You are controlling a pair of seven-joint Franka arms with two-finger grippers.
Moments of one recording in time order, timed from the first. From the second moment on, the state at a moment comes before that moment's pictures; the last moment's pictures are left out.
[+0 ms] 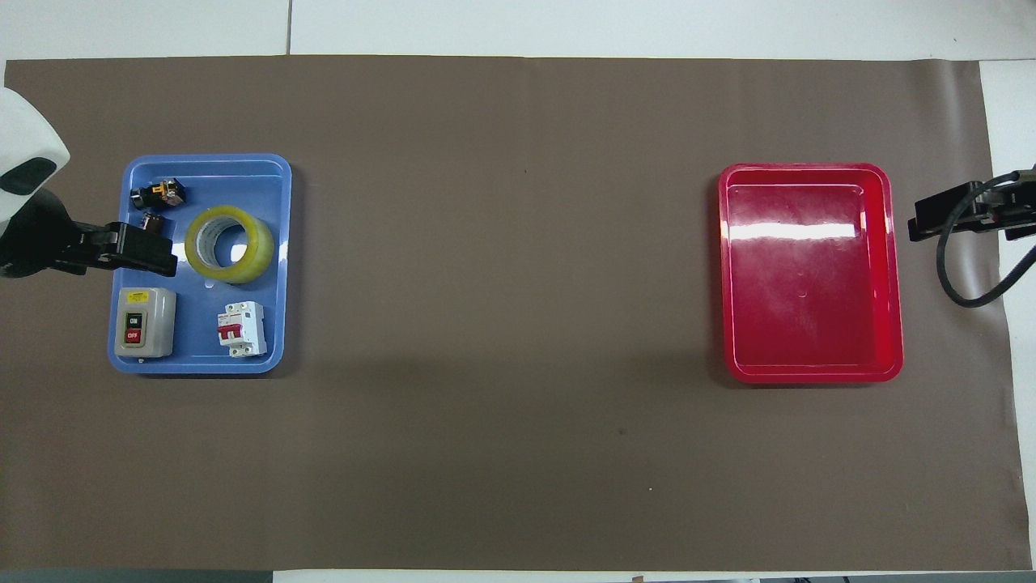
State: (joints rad) left arm -0.03 -0.04 -0.09 -1.66 -0.04 1.57 -0.01; right arm 0.01 0.02 -0.04 -1.55 -0.01 1.55 -0.01
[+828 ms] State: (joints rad) left arm 0.13 0.23 -0.07 -1.77 -0.04 2.07 -0.01; right arm 0.01 0.02 -0.04 -1.55 -0.01 1.55 -0.01
